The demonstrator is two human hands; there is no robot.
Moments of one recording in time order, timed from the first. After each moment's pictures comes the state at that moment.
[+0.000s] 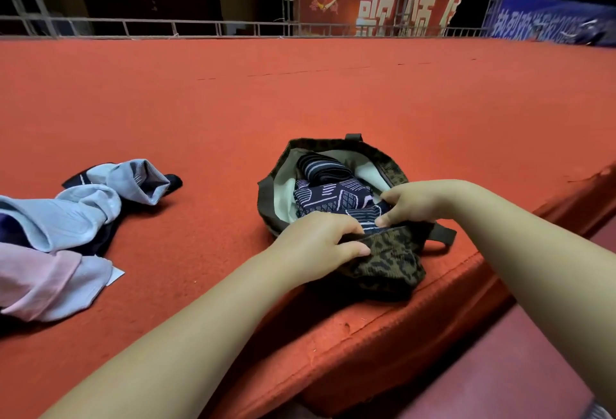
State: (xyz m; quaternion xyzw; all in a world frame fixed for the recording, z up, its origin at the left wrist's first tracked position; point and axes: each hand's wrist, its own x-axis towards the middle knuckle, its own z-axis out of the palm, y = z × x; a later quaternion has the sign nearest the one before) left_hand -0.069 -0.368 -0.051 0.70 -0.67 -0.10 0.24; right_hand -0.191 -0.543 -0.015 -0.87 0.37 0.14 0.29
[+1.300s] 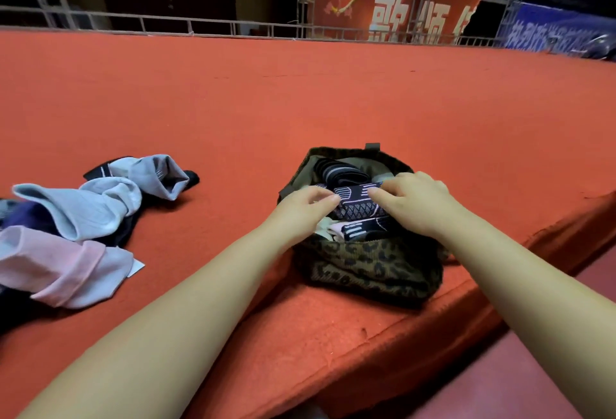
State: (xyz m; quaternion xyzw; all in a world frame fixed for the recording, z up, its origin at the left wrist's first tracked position) left_hand -0.013 -0.389 -0.066 0.72 -0.45 -0.24 0.47; right_hand -0.172 -0.506 -0.018 -0.93 0.35 -0.10 0.00
